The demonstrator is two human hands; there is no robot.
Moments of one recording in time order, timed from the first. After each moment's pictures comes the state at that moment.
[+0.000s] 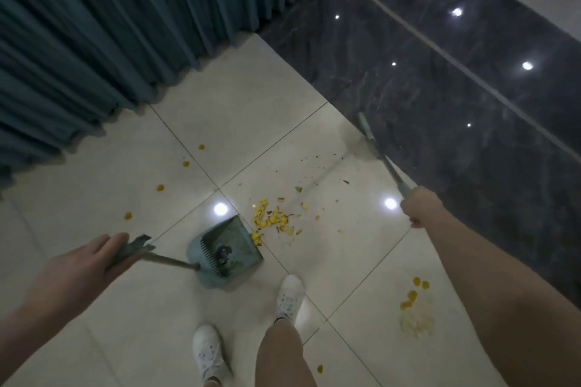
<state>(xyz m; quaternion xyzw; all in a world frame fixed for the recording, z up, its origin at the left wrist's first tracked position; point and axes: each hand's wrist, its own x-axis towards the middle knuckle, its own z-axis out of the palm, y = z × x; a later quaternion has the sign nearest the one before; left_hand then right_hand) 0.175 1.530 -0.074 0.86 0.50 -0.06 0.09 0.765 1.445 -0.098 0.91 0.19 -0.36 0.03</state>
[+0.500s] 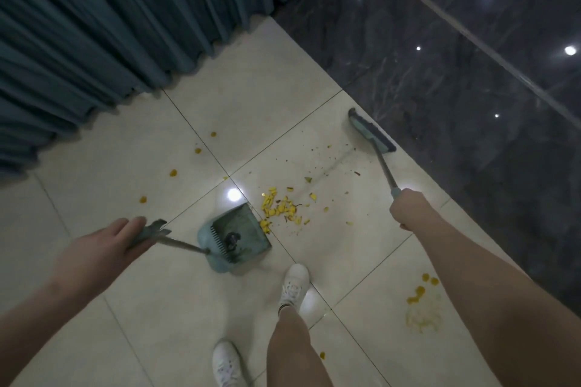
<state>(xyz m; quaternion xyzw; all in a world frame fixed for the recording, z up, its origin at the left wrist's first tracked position) 0.229 1.520 -0.044 0.86 0.50 -0.09 0.06 0.760 1.448 -0.141 0.87 0.28 -0.39 0.07</state>
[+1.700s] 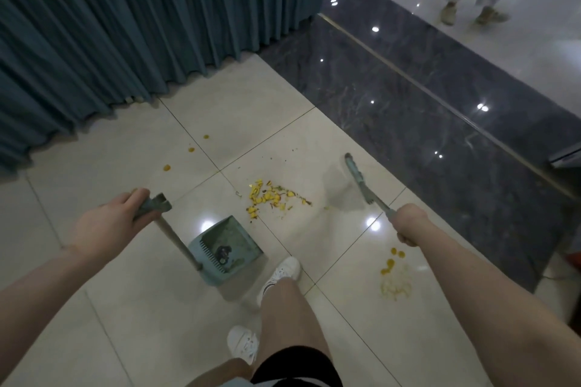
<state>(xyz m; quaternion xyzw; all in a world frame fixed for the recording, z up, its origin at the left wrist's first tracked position) 0.118 1.310 -0.020 0.84 0.54 0.01 0.05 0.633 1.168 -0.036 0.91 0.21 -0.35 0.04</state>
